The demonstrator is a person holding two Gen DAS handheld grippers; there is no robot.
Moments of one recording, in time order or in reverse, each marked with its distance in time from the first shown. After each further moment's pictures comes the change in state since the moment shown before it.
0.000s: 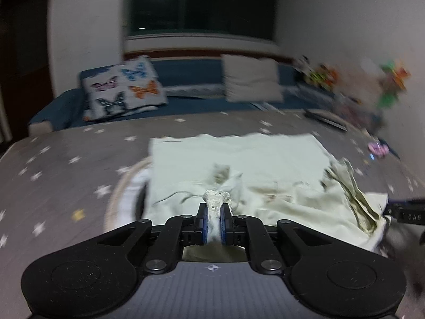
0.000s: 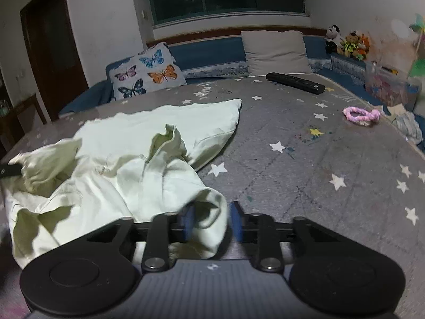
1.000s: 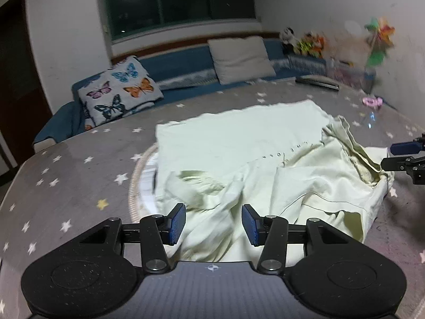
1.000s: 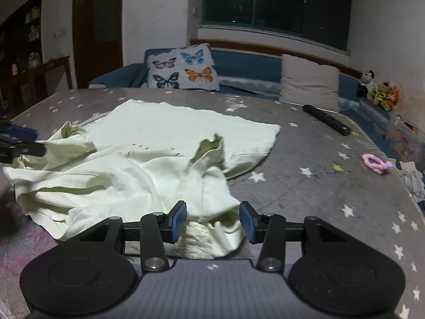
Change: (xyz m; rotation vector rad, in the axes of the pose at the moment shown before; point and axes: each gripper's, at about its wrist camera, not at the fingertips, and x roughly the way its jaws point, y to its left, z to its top) left arm -0.006 -0.018 -0.018 0.239 0.083 0.007; right arm -0.033 0.060 -0.012 -0.302 -0.027 0.022
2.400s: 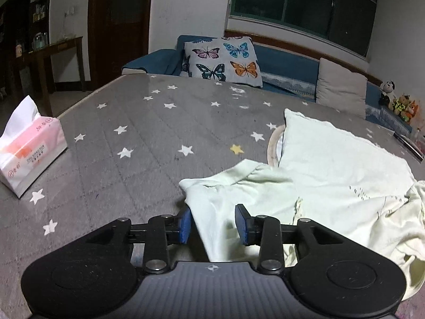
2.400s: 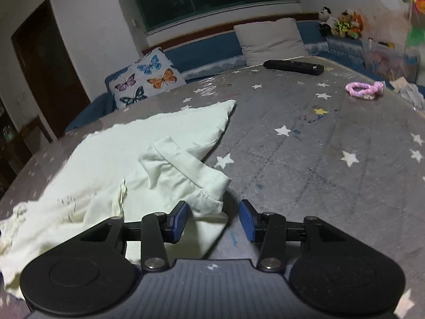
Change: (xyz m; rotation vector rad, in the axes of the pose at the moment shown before) left arm -0.043 0.126 -0.080 -0.506 0.014 0.247; right arm 0.041 -0.063 -0.016 0.419 0.025 0.034
